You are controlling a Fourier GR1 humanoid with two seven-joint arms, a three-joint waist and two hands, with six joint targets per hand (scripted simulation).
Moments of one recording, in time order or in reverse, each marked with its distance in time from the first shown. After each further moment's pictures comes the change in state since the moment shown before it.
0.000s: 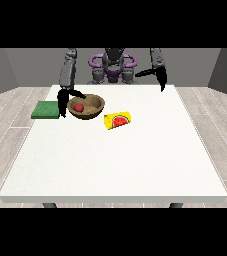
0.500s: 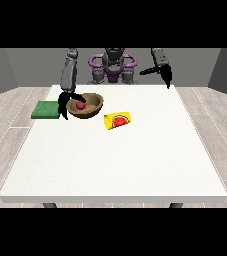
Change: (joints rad) left arm 0.011 0.032 0.022 -0.075 0.016 -0.048 0.012; right arm -0.029 -0.005 -0.033 0.118 -0.022 -0.058 -0.071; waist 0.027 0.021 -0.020
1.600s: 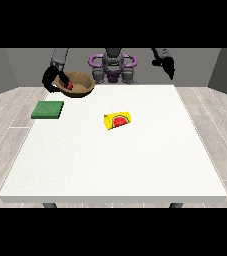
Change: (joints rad) left arm 0.117 0.024 0.084 0.201 0.056 -0.040 -0.025; right arm -0.059 -0.119 0.275 -0.101 0.331 -0.348 0.689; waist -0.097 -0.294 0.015
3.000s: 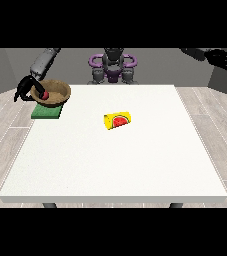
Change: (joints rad) left arm -0.071 0.480 0.428 0.148 0.328 -0.394 -0.142; right arm 0.030 -0.253 -0.232 0.003 -0.129 0.148 -0.209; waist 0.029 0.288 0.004
